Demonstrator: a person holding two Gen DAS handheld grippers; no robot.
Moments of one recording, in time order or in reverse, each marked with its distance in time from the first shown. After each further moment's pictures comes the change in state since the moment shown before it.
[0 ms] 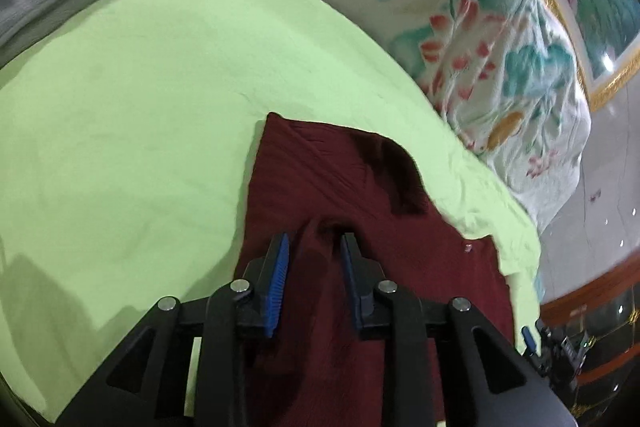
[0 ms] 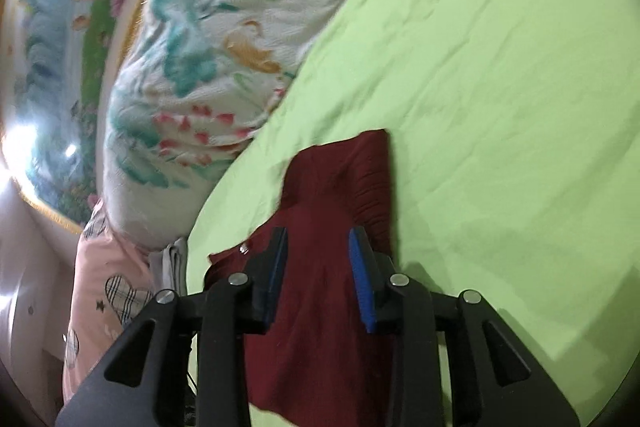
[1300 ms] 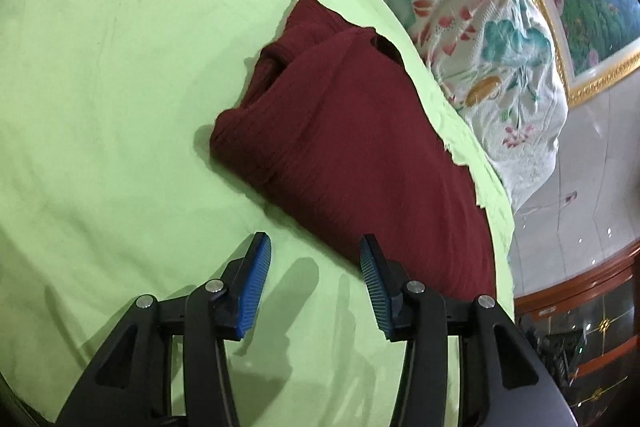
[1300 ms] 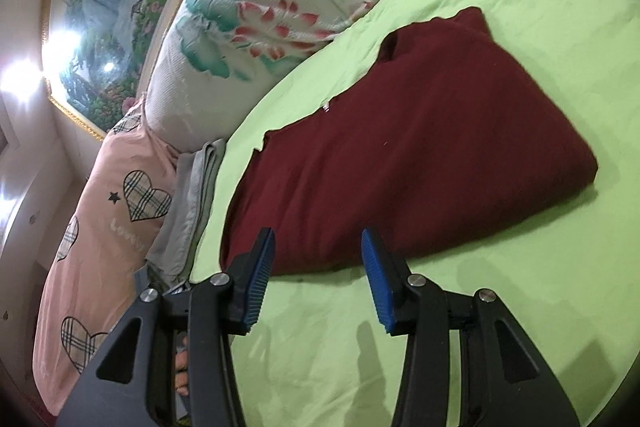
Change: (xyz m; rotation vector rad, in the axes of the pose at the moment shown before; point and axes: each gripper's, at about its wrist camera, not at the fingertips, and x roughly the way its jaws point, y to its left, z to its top) left arm -0.063 0.036 -0.145 -0.112 0.060 -0.077; right arm -0.028 0.070 -0.143 -0.198 0.135 0.084
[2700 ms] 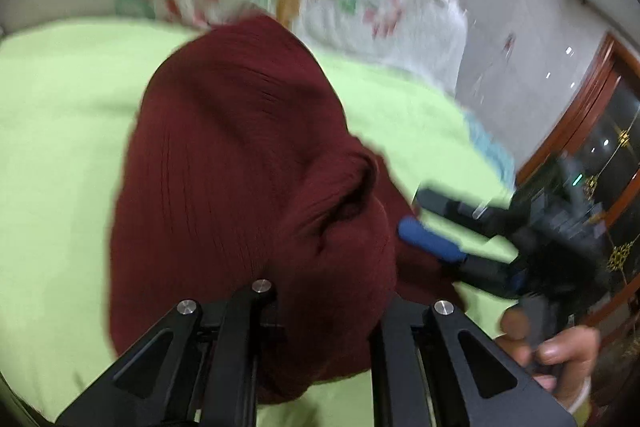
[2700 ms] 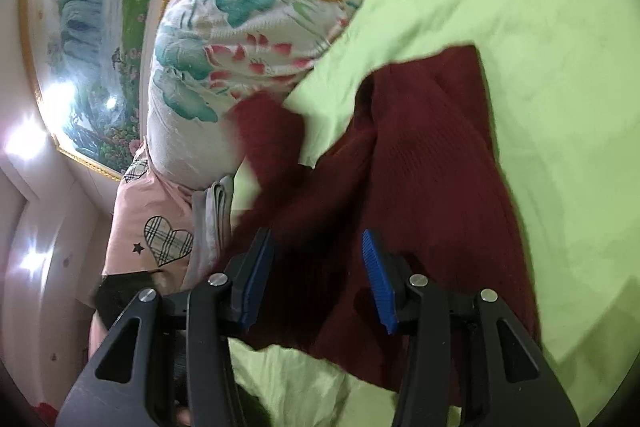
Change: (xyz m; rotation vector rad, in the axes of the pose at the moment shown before) left arm 0.140 -0.262 -0.053 0.622 0.088 -0.064; right arm 0.019 -0.062 0.102 0.177 0.066 0.098
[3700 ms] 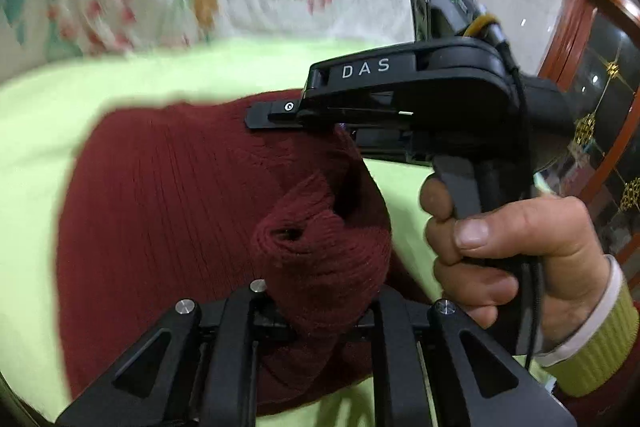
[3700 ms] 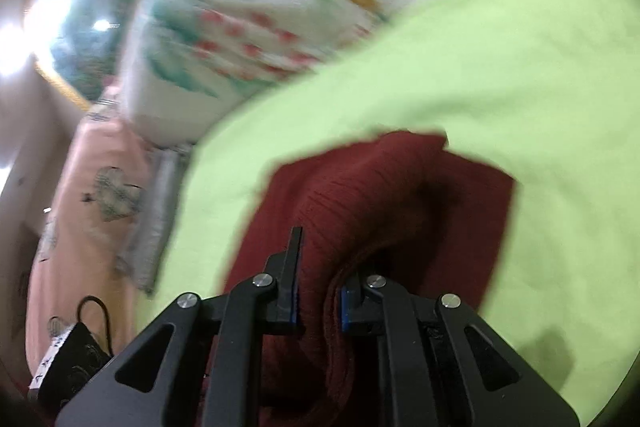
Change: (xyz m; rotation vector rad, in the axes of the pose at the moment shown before) left arm 0.041 -0.075 -0.009 0.200 0.023 0.008; right arm 0.047 0.010 0.082 -0.269 0.124 -0.206
